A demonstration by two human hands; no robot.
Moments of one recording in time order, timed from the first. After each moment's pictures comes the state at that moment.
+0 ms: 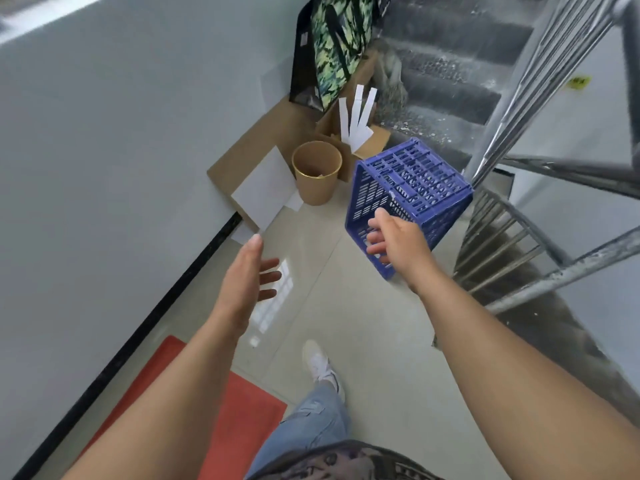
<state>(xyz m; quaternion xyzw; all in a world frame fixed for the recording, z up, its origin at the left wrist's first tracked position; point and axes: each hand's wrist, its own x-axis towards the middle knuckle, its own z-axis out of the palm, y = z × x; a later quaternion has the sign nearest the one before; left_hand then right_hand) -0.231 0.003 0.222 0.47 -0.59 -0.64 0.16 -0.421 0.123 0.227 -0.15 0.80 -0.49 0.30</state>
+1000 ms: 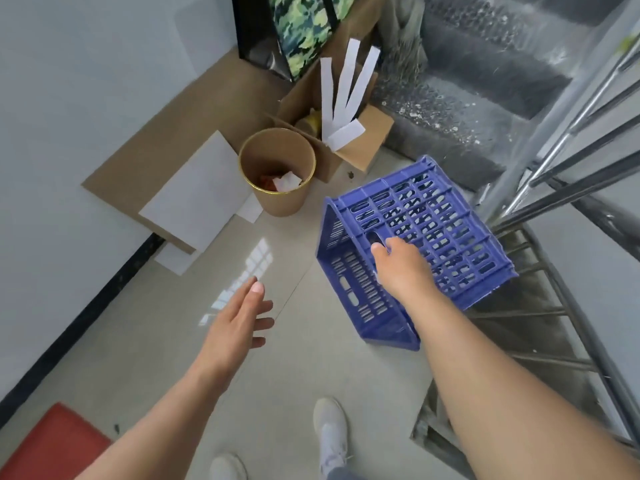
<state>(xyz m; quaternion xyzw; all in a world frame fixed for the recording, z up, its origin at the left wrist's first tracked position) -0.560 -0.141 0.042 0.55 -0.54 -0.63 0.04 -0.779 -0.056 0.027 -0.17 0.91 -0.17 0.33</state>
